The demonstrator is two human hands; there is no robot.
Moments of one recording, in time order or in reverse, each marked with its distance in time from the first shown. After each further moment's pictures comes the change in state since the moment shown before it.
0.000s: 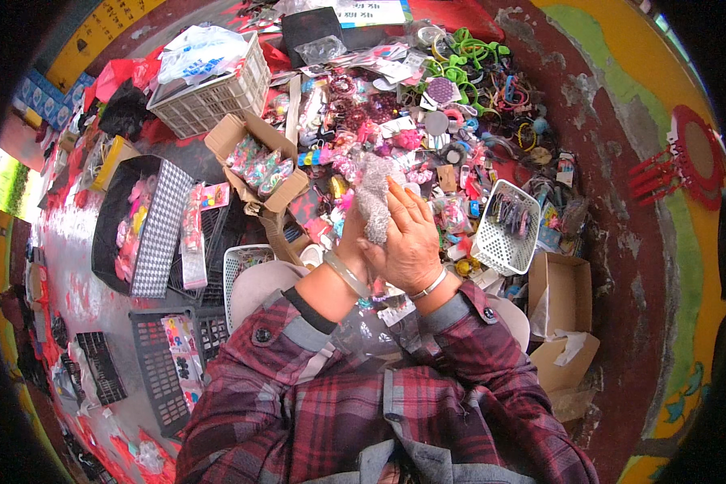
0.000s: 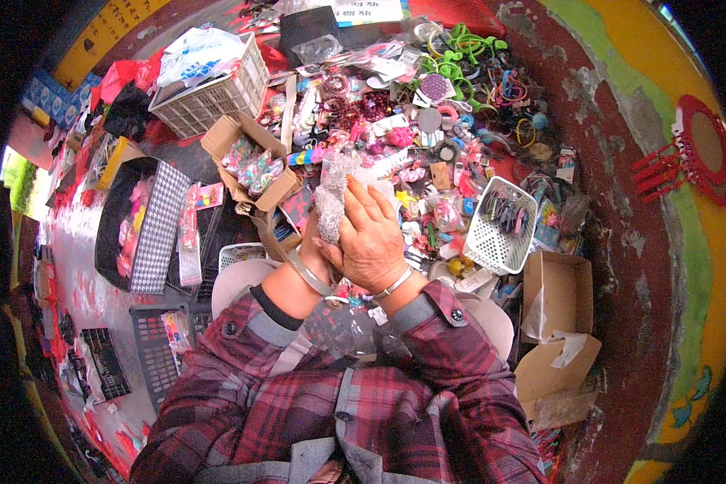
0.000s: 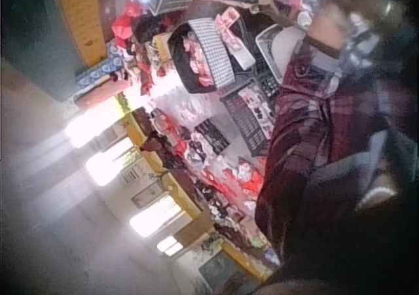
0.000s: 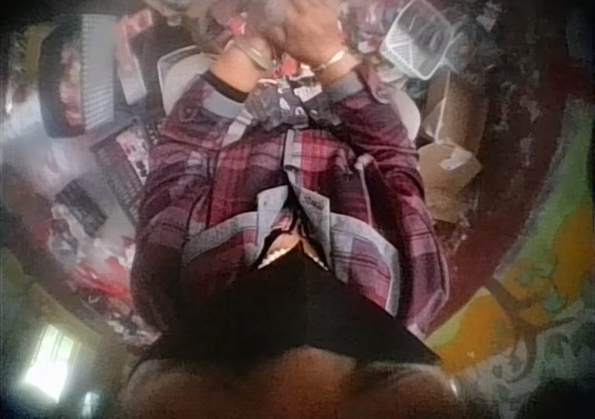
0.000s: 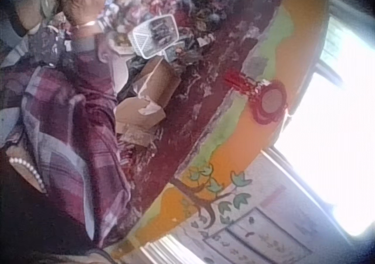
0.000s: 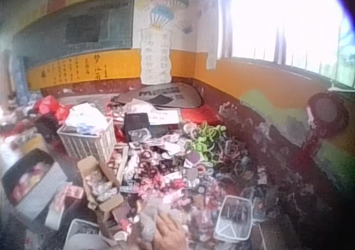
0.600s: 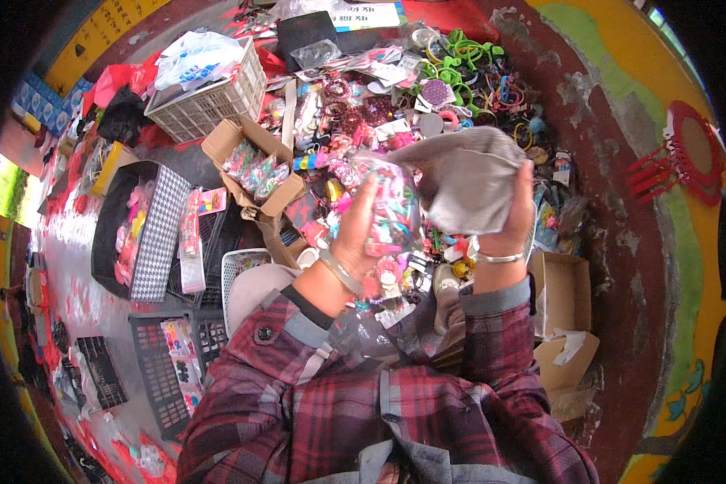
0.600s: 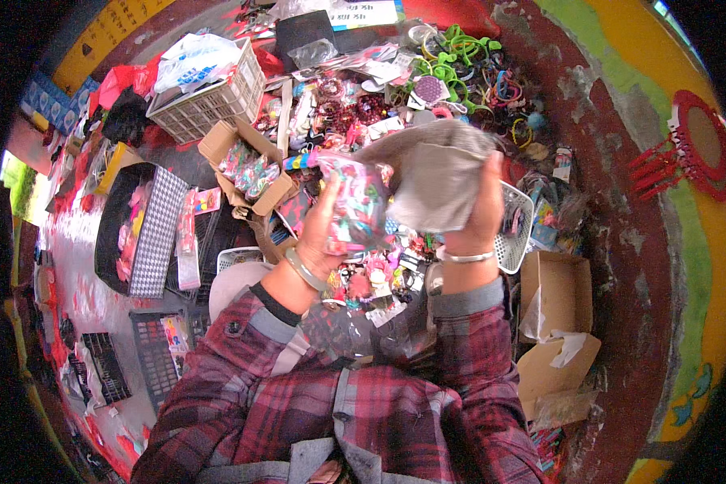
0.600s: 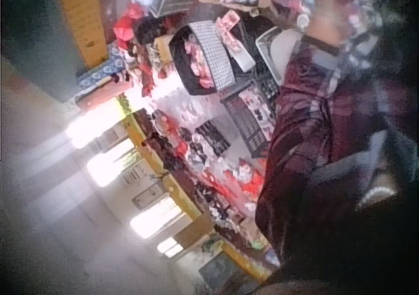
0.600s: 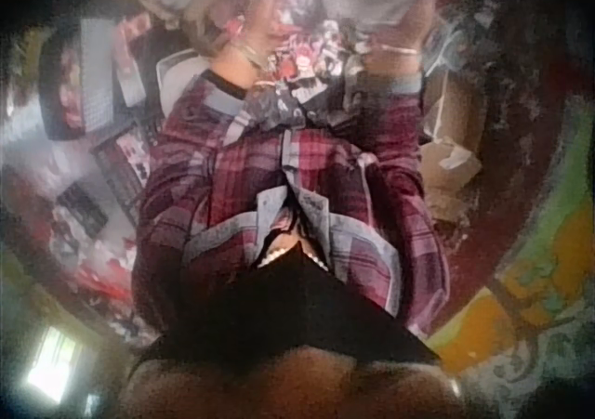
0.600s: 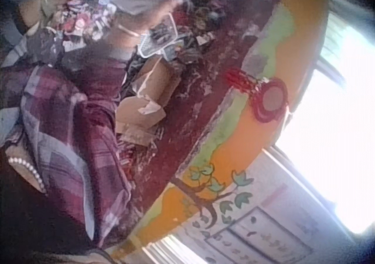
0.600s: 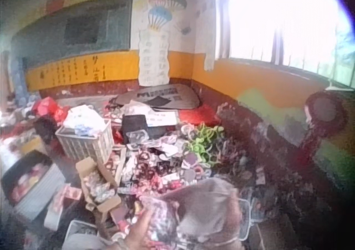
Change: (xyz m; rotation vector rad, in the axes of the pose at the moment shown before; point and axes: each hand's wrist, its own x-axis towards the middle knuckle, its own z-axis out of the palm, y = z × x) left_hand 0.021 0.021 0.037 -0.233 0.145 -0.328; right_hand 0.009 0.078 -0.071 1.716 0.571 0.702
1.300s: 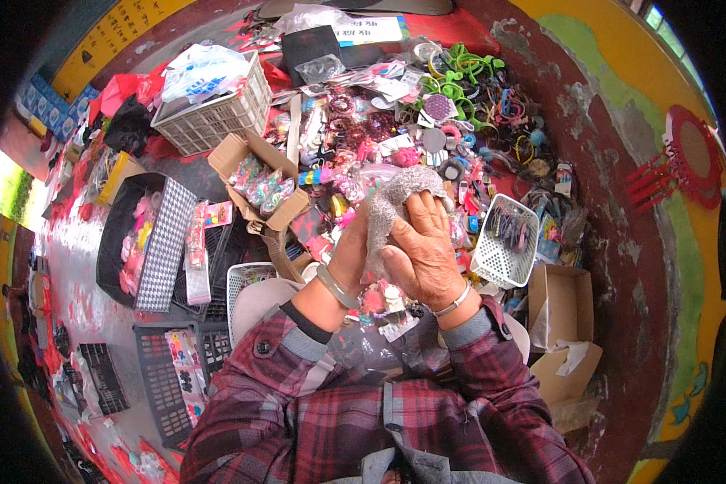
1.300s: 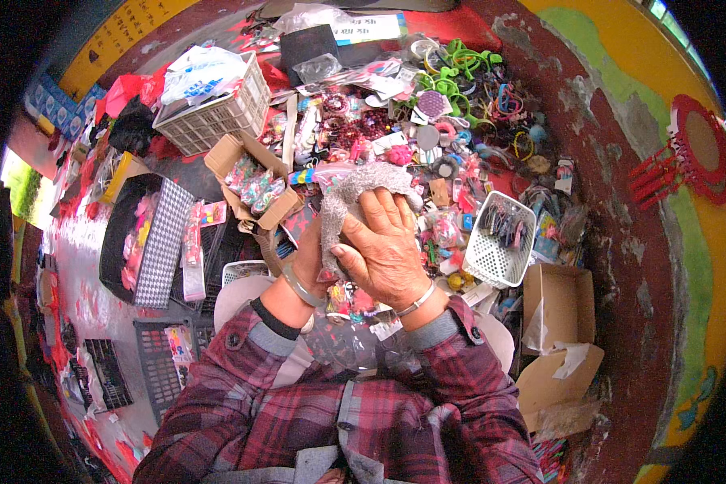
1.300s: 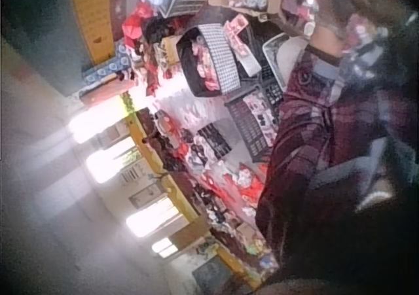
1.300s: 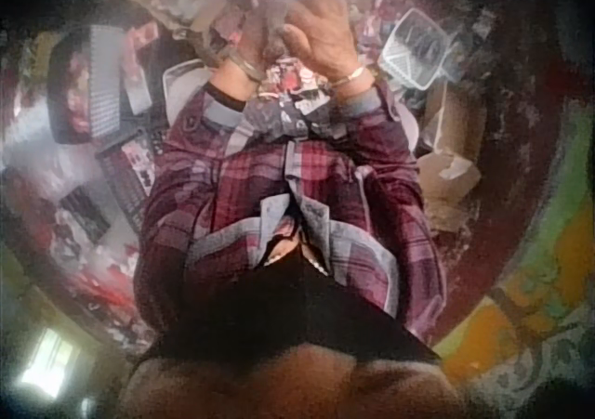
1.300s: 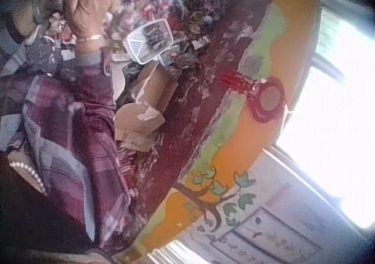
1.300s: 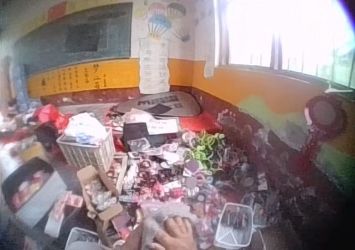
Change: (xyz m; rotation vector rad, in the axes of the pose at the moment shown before) left_hand -0.015 0.009 0.003 0.118 -0.083 0.112; right_hand -0.042 0.051 0.036 -1.689 -0.576 -0.693
